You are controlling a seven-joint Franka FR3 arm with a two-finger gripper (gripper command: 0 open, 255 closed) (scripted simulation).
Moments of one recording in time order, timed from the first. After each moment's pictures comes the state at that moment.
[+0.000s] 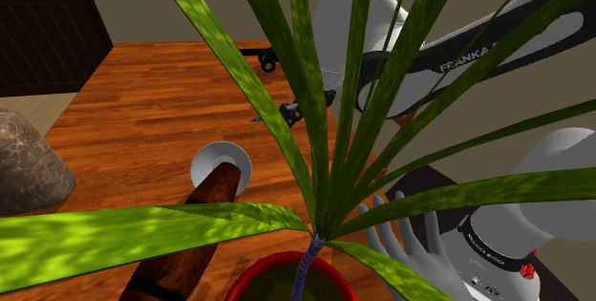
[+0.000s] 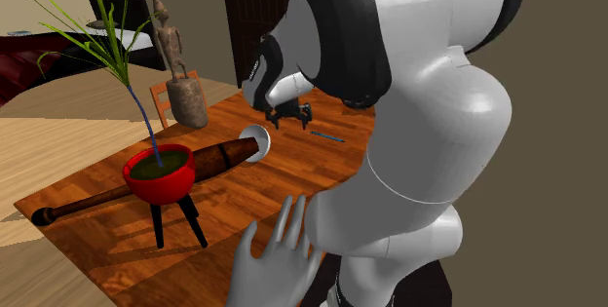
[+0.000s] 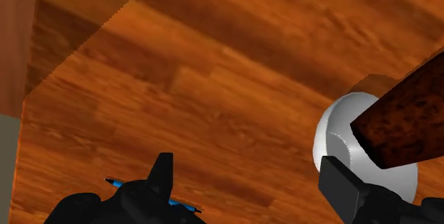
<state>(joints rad) 0.02 -0.31 0.47 -2.51 -0.09 2.48 0.57</state>
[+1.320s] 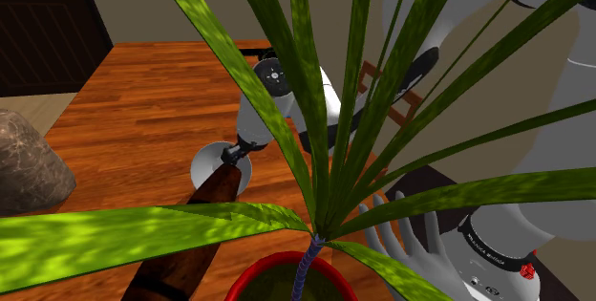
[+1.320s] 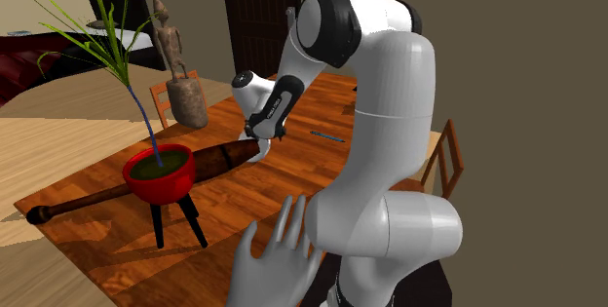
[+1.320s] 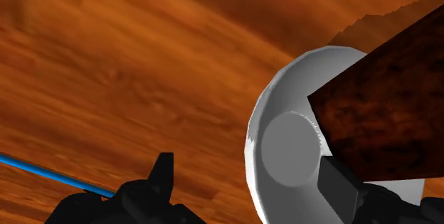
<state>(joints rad) 0.02 0.29 0.56 -2.19 -1.00 2.59 1.34</state>
